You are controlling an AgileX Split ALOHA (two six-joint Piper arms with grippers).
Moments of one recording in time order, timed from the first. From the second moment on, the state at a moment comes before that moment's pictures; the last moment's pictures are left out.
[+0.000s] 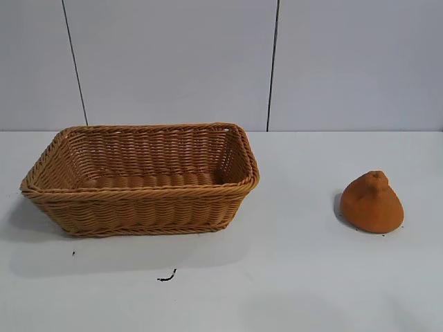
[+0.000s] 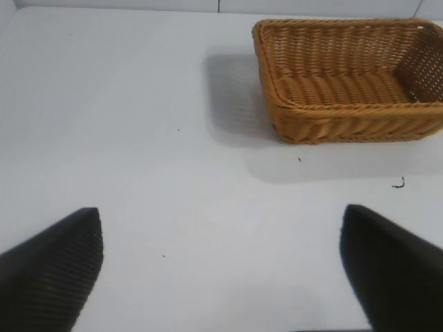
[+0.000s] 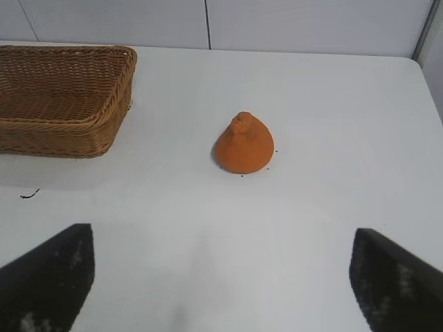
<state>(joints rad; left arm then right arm) -0.03 -0.01 -0.50 0.00 1.06 -0.04 0.04 0.00 -0.49 0.09 1.02 -0.08</state>
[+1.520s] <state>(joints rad) -0.03 -0.01 -0.50 0.00 1.06 -0.04 0.04 1.91 -1.42 0.13 1.01 -0.06</state>
